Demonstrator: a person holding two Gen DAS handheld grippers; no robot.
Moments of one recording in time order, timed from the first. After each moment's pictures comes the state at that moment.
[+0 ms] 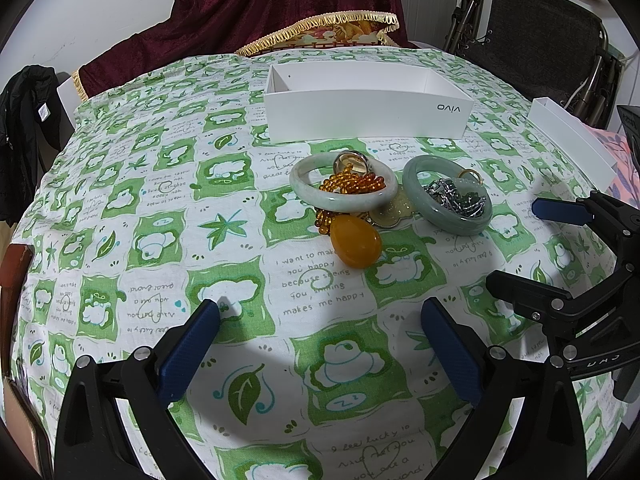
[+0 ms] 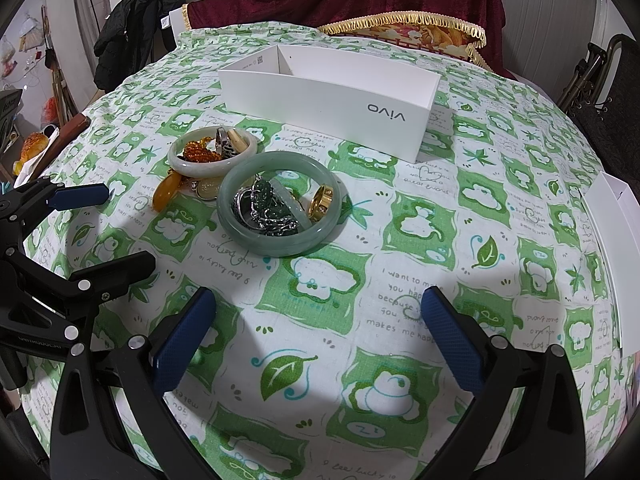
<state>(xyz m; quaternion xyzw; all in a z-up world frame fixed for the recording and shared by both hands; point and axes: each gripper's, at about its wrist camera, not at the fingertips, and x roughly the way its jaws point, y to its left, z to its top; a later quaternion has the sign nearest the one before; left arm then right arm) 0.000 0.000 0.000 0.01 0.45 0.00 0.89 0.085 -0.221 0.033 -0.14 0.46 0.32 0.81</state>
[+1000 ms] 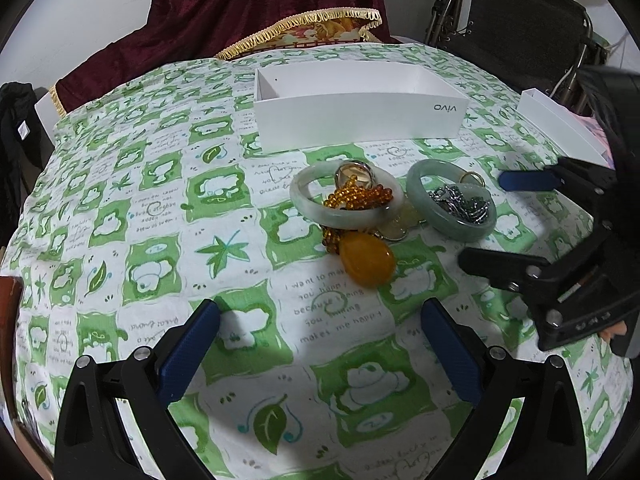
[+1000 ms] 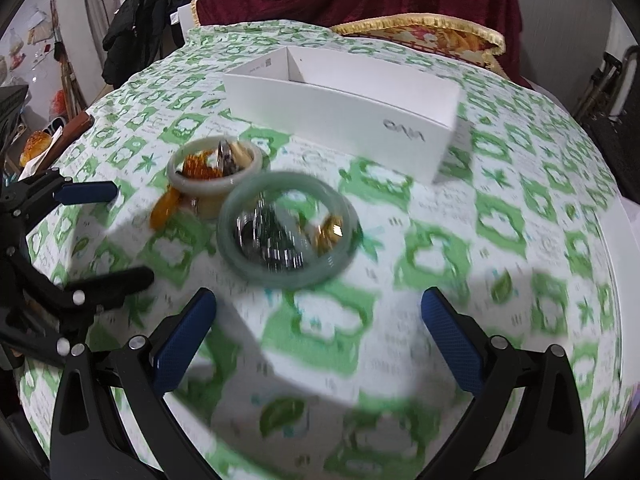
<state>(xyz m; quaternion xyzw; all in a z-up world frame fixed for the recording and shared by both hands) 0.017 0.011 0.000 0.03 0.45 -0.05 0.89 0.105 -0.203 0.033 -0.15 0.46 0.34 0.80</state>
